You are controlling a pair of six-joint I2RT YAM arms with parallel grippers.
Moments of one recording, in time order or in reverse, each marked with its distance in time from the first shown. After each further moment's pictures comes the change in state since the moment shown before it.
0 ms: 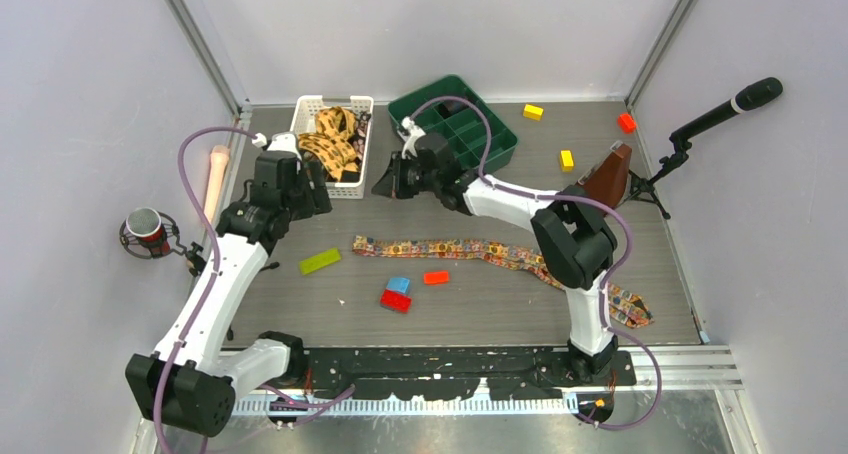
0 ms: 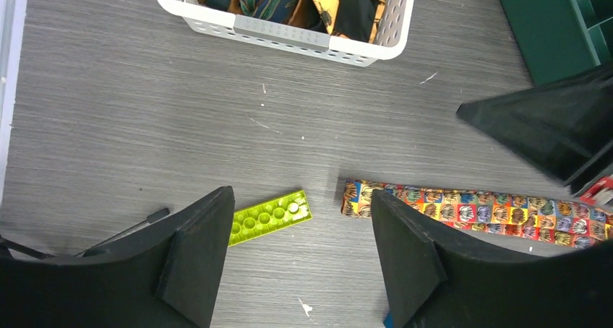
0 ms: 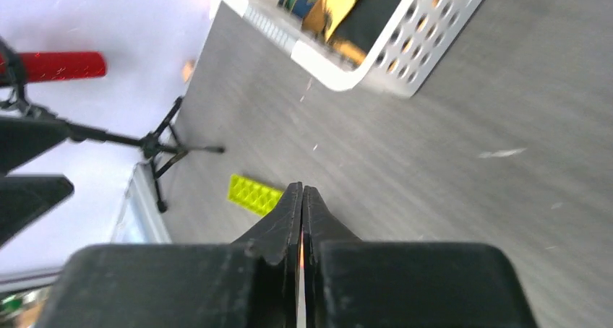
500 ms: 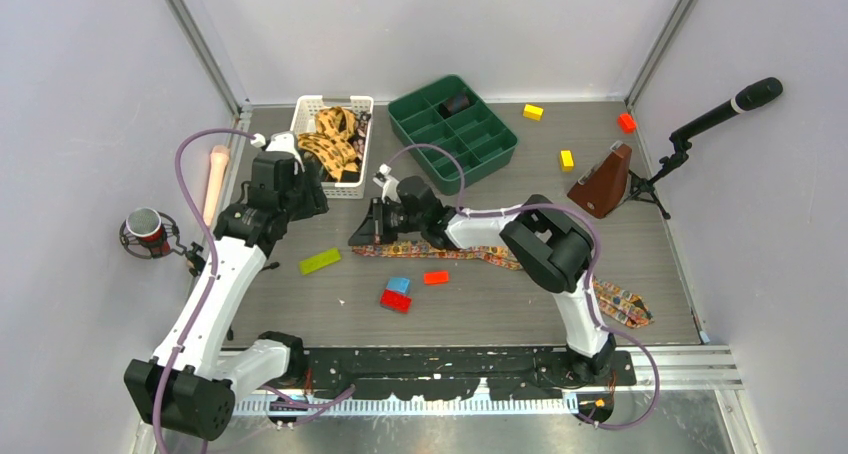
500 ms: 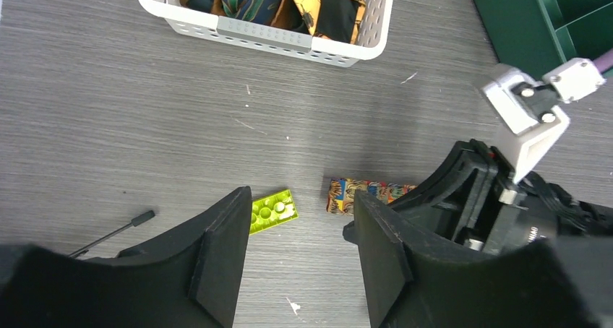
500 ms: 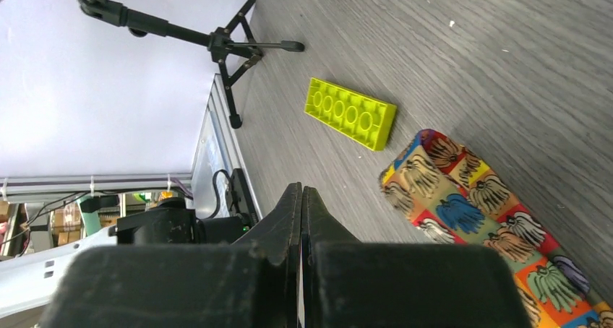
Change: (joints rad) left arm 0.014 -0.024 -0.003 0.005 0.044 -0.015; right arm 0.121 0.071 -0.216 0.354 -0.239 0.278
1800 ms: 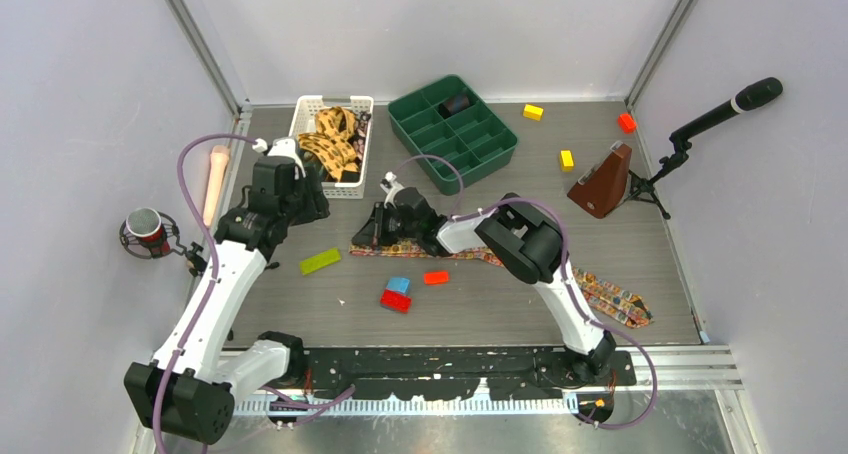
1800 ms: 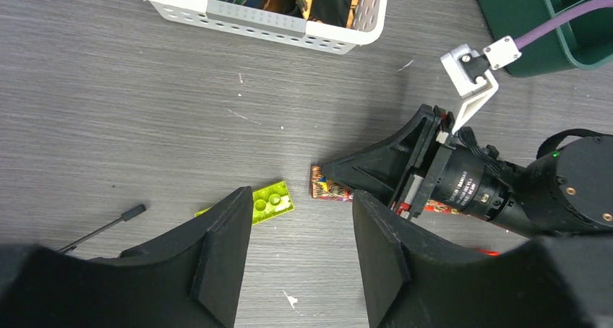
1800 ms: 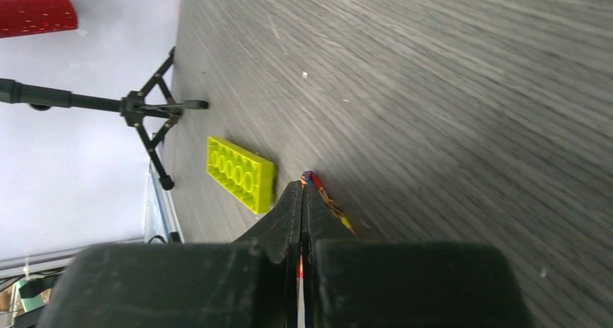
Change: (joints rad) left arm 0.001 -0.018 -0.031 0.004 0.028 -0.005; right arm 0.006 0.184 0.033 0.132 0.172 0.030
